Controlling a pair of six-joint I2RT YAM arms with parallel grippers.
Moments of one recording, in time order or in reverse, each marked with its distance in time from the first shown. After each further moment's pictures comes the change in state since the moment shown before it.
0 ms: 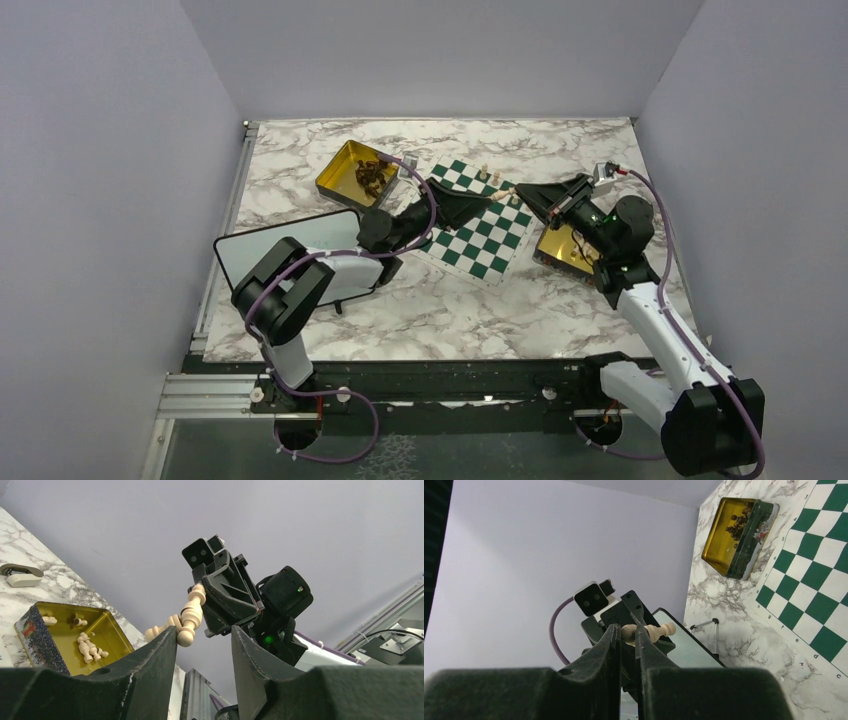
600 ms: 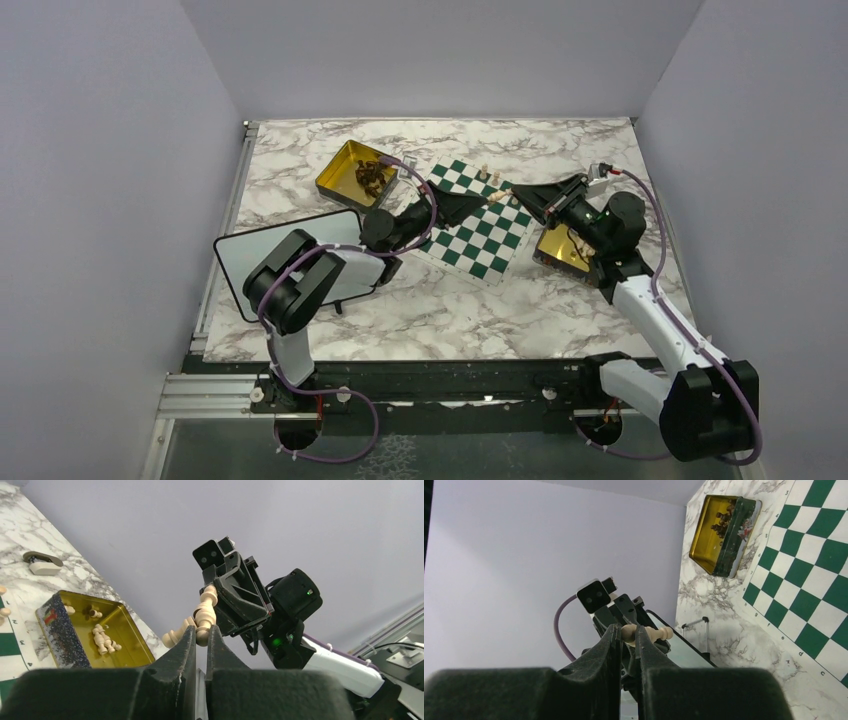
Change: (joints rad) left arm 0.028 0.078 0.000 0.040 -0.011 -0.045; right arm 0.000 0.068 -0.010 0.029 0.000 -0.004
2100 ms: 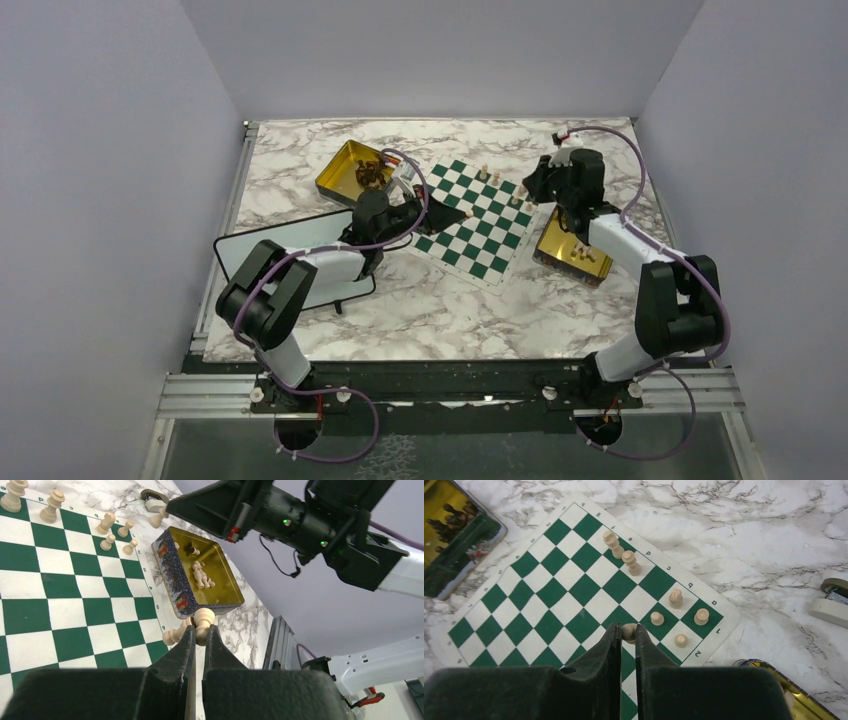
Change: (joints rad) left arm 0.110 -0.124 -0.029 -0.527 0.146 0.363; right arm 0.004 0.478 0.312 -0.238 0.343 -1.191
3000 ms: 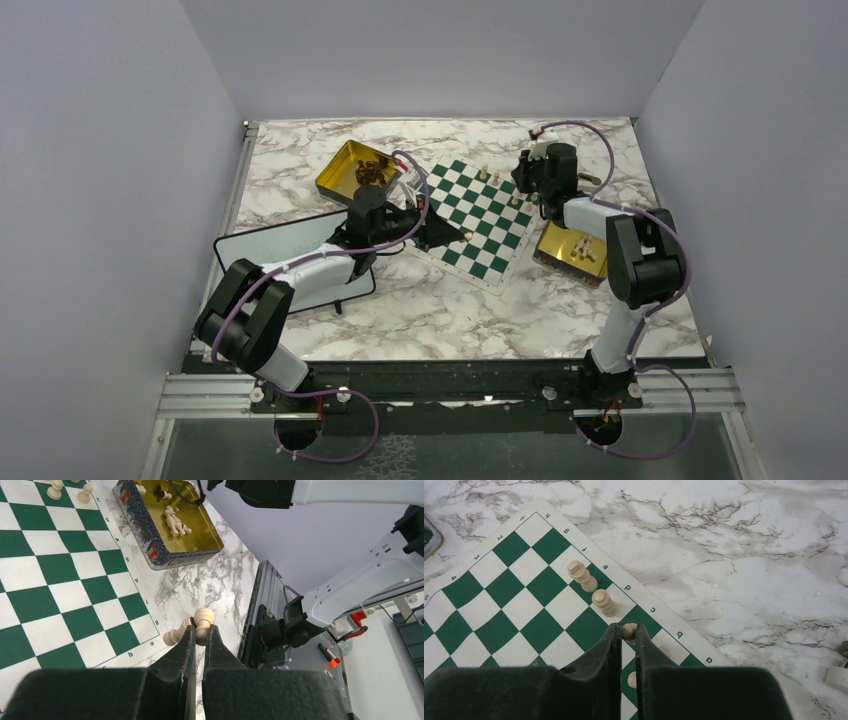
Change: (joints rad) left arm 0.000 -0.157 0.000 -0.290 0.207 0.126; right arm 0.035 0.340 0.142 0.212 0.065 -0.114
